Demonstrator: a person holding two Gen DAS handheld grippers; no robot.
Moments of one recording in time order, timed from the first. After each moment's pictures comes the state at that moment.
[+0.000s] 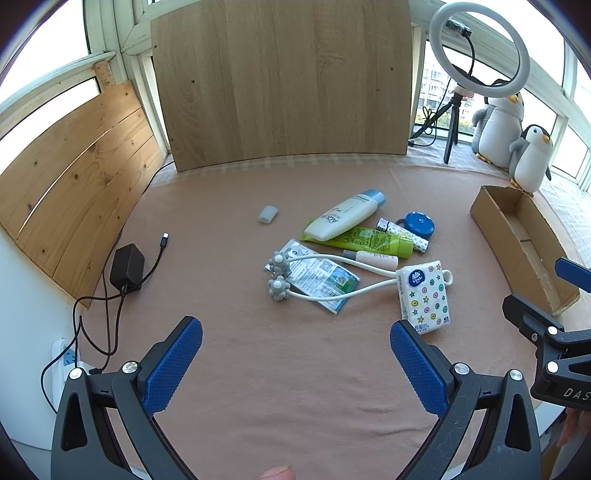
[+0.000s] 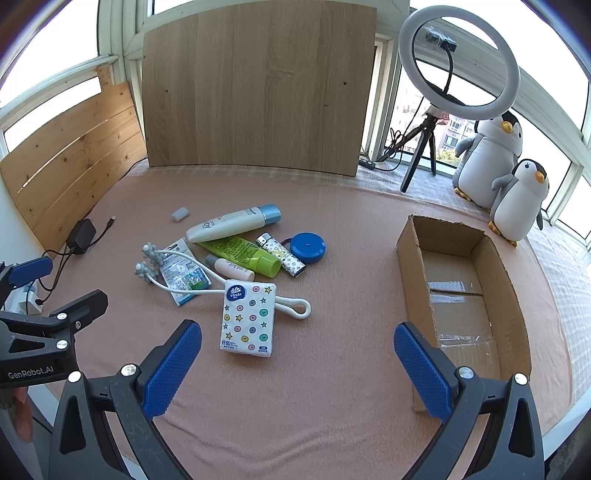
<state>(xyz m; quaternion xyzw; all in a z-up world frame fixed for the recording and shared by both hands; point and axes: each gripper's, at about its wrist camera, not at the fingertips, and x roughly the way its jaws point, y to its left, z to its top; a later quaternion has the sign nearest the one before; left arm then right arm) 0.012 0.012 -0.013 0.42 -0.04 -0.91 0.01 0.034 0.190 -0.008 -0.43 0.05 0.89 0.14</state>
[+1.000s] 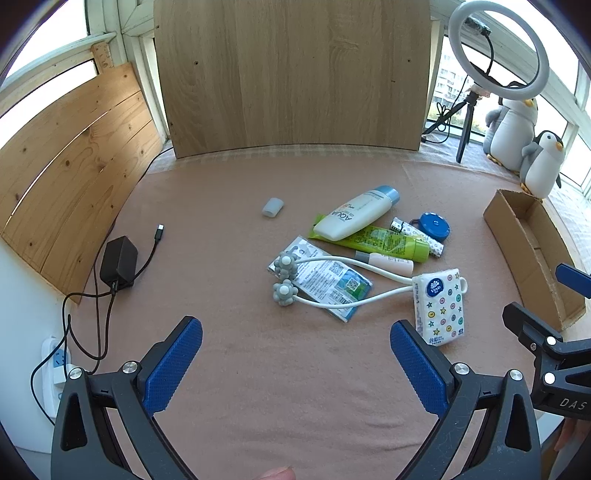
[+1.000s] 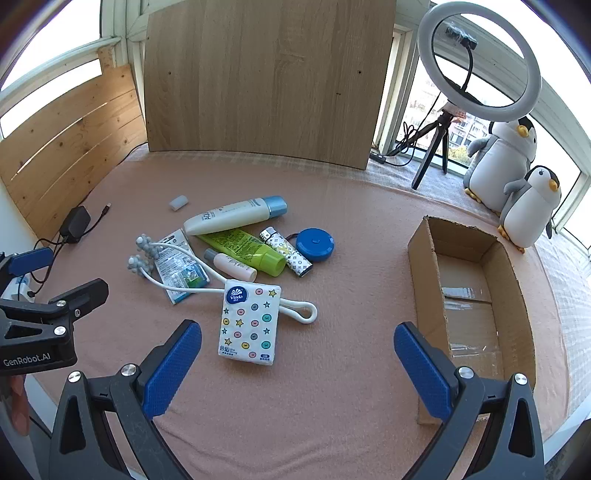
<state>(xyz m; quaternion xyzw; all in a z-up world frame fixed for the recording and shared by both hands) -0.018 0.001 -0.031 0.46 -0.02 -0.89 0.01 0.010 0.189 -0.020 -0.46 0.04 0.88 0.13</state>
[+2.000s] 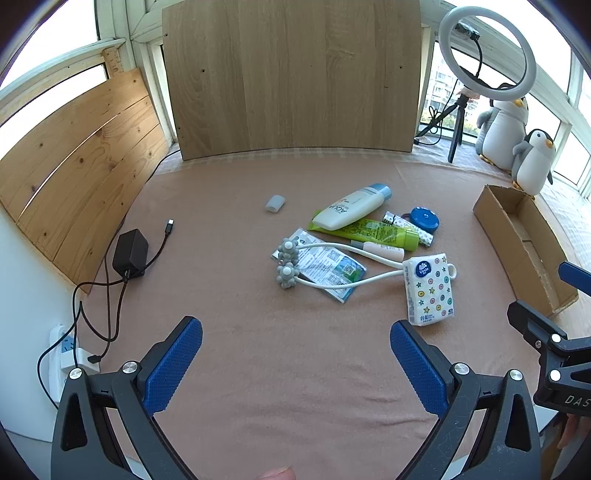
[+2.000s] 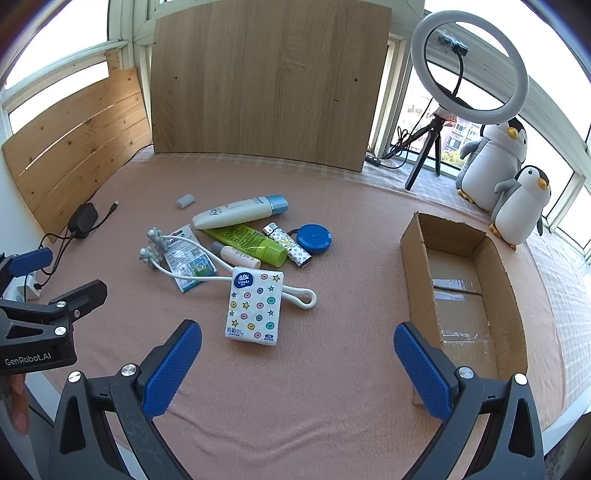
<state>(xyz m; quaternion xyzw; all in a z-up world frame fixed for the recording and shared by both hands) 0.019 0.000 -0.017 0.46 -0.03 -0.89 0.01 0.035 0.177 -0.009 -0.44 0.03 0.88 0.14</state>
